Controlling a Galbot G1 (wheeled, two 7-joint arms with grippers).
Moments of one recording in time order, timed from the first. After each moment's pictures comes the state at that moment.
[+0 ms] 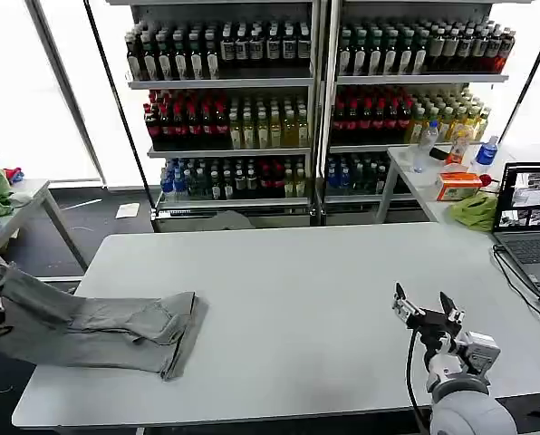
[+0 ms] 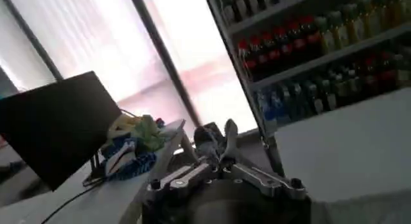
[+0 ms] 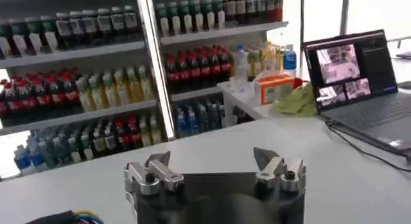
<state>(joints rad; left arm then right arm) 1.44 -0.82 -0.99 -1.75 -0.39 0.35 0.05 -1.42 1.27 0.57 2.33 0.55 -0.58 0.47</state>
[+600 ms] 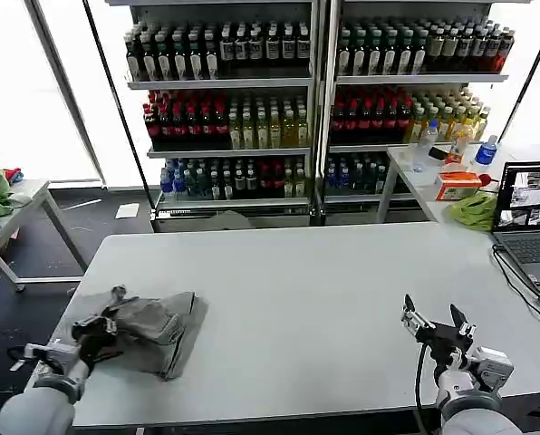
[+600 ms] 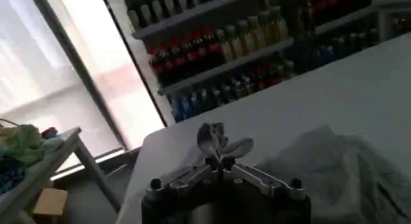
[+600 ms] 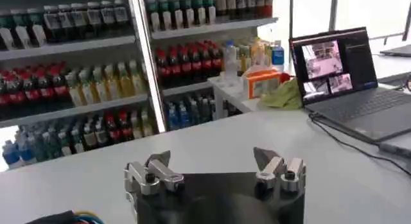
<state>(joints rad) 1.43 -0.99 -0.65 -1.96 -0.26 0.40 0.01 -1.49 1.29 0.61 2.37 0.54 -0.58 0.47</state>
